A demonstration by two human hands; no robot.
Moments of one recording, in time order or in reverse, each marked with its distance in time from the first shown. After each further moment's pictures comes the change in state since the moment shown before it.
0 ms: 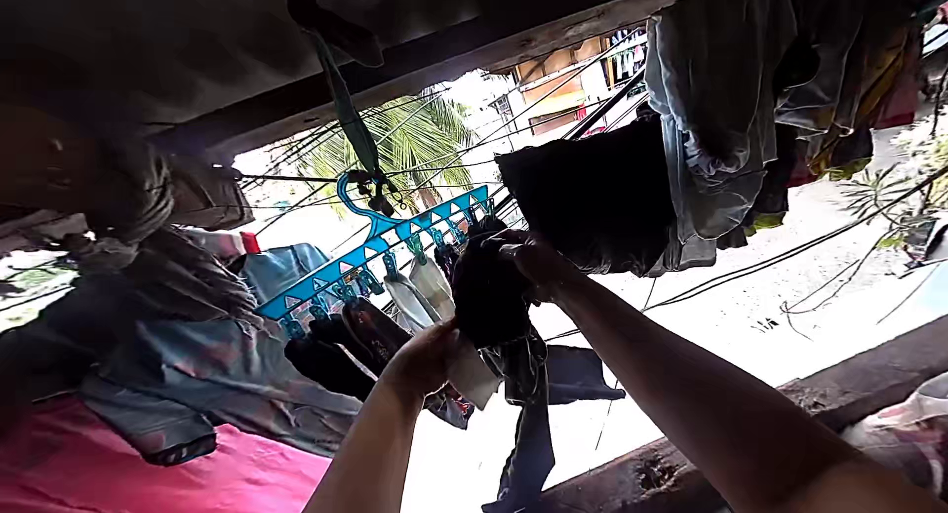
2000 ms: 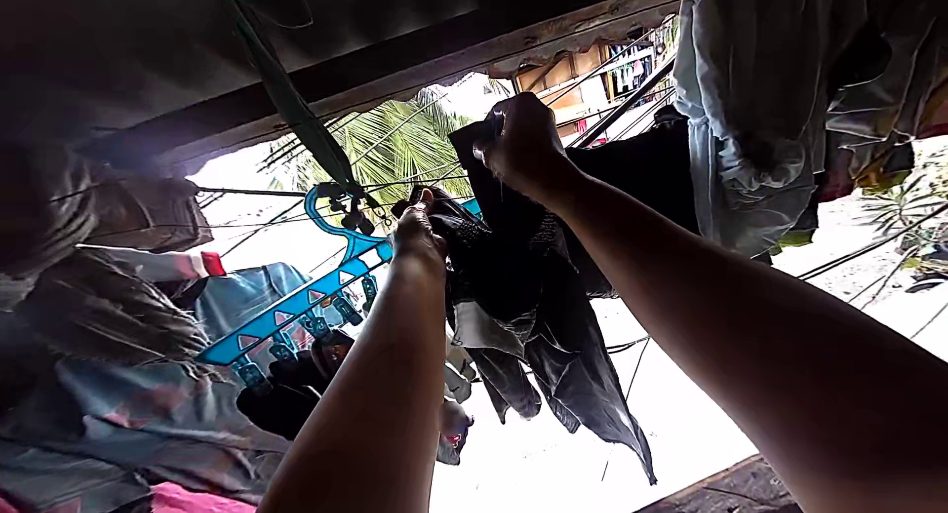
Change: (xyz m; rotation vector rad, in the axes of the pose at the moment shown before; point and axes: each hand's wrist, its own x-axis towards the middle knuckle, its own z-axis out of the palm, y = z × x) left_hand 0.118 0.132 0.051 -0.496 0.420 0.518; right_hand 0.076 -0.120 -0.018 -0.835 0.277 -0.280
